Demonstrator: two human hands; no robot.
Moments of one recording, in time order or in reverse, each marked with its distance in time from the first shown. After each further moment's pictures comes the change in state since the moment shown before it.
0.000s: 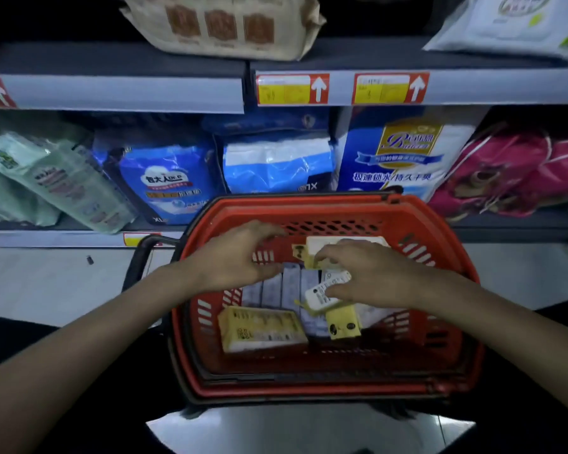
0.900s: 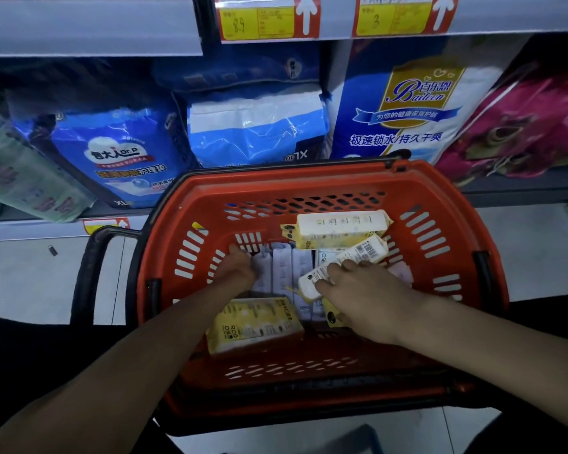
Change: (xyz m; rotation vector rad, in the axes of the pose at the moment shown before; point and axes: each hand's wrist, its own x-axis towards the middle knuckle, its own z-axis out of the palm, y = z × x) left_hand 0.097 -0.093 0.174 -0.074 -0.037 -0.845; right_hand 0.018 0.019 0.074 -0.538 -0.229 -0.055
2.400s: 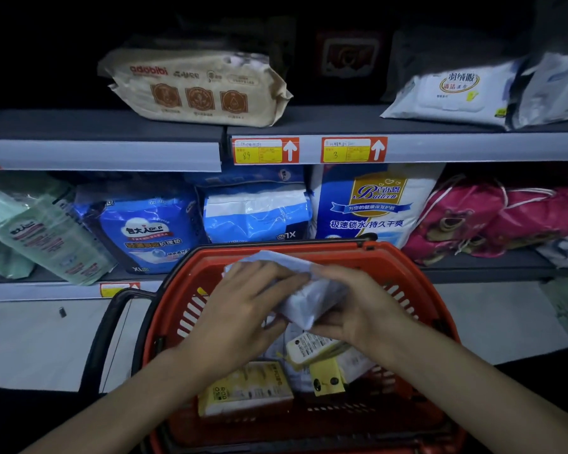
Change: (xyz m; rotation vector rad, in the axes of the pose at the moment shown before) left_hand -0.182 0.028 -0.143 0.111 0.670 1.309; right_hand -0.042 0.010 -0.078 2.276 0.323 0.365
